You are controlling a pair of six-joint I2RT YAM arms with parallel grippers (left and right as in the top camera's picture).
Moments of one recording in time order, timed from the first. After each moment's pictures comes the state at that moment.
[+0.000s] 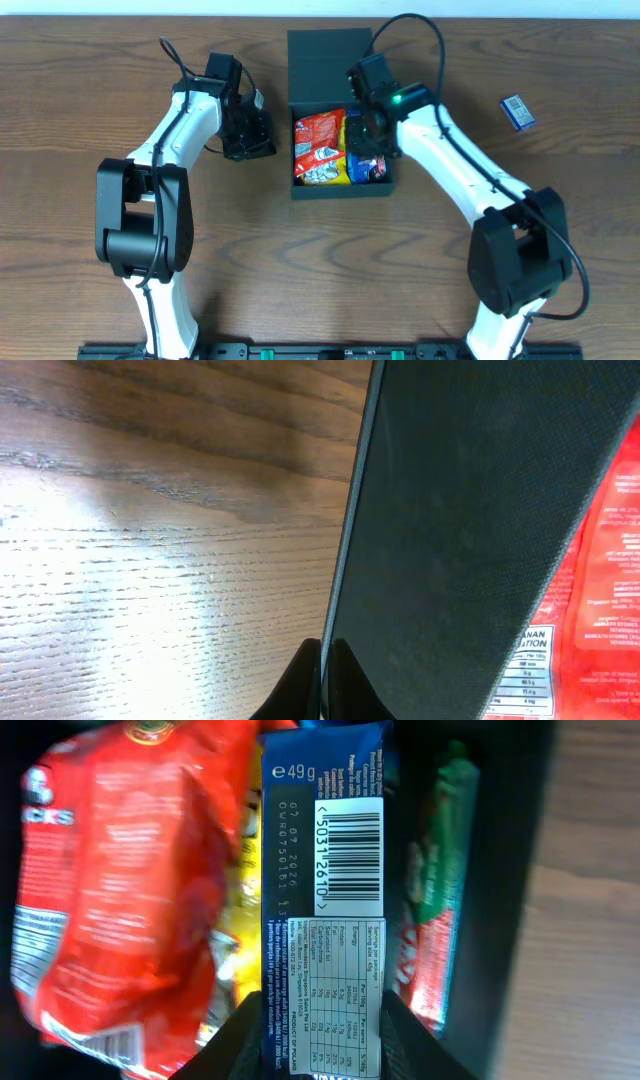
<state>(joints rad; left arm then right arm) -0.15 2.06 1.51 -0.89 0.49 -0.35 0.46 1.95 1.56 -0.87 0.00 0.40</state>
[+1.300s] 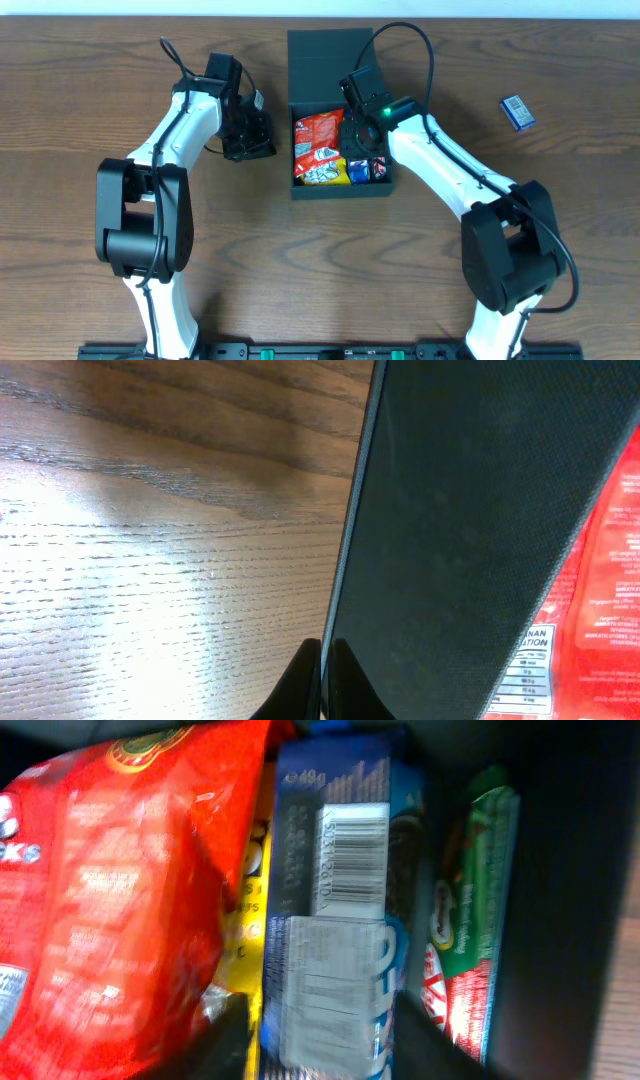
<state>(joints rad) -0.15 2.06 1.51 -0.90 0.49 -0.35 0.48 1.97 1.48 -0.71 0.03 0.41</state>
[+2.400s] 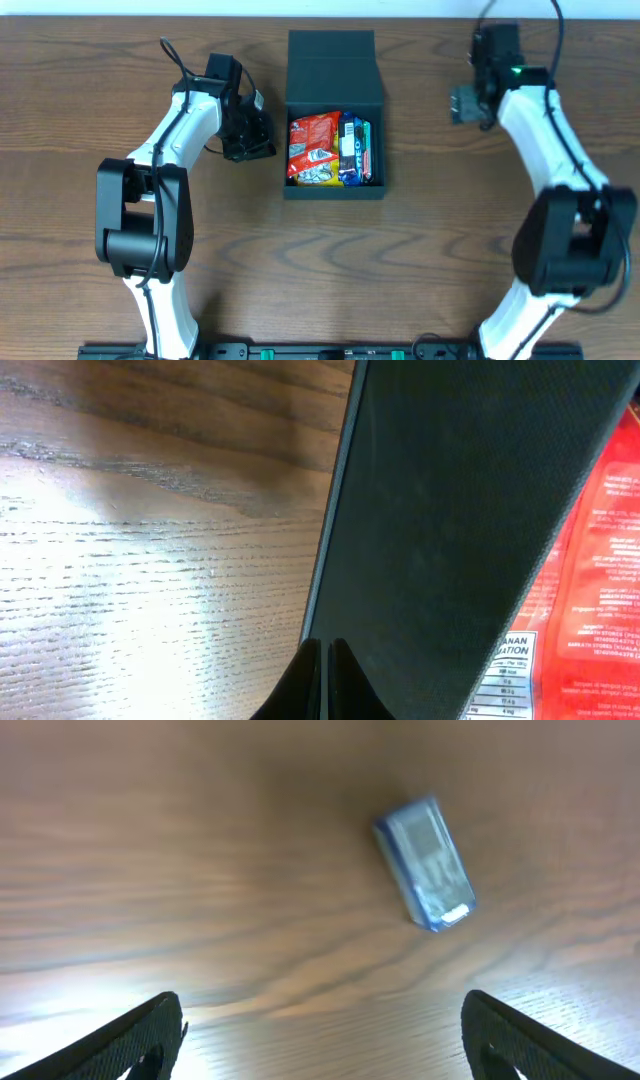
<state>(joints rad) -0.15 2.06 1.51 -0.90 0.49 -0.35 -0.03 1.98 1.57 -0.76 0.29 -0.06</state>
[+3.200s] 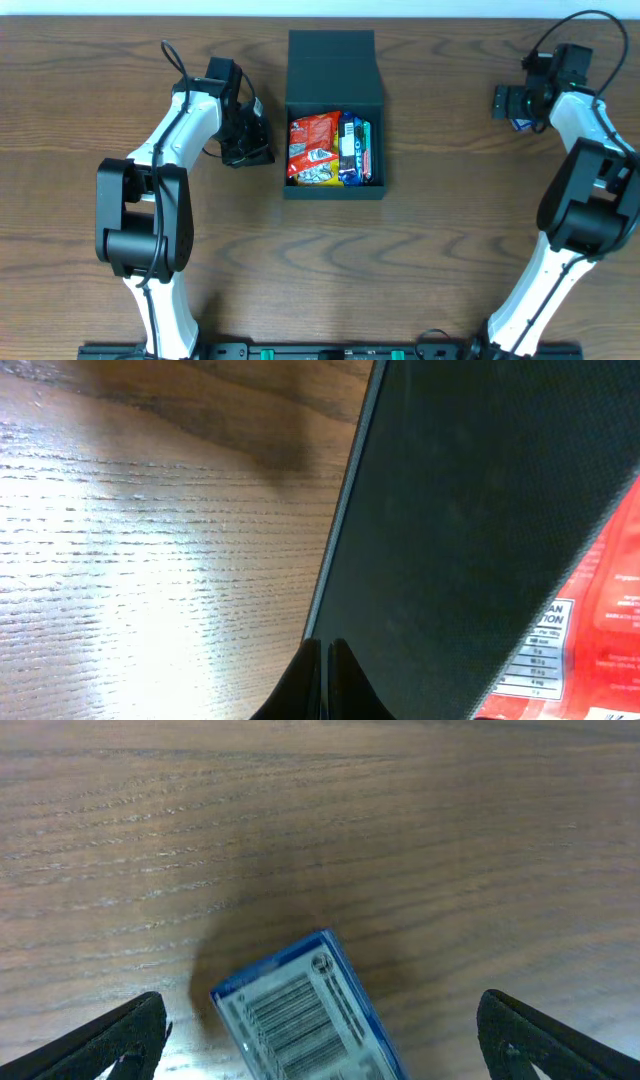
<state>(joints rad) -0.15 2.06 1.51 -0.97 0.49 -0.35 -0.31 2.27 1.67 -0.45 -0.09 -0.20</state>
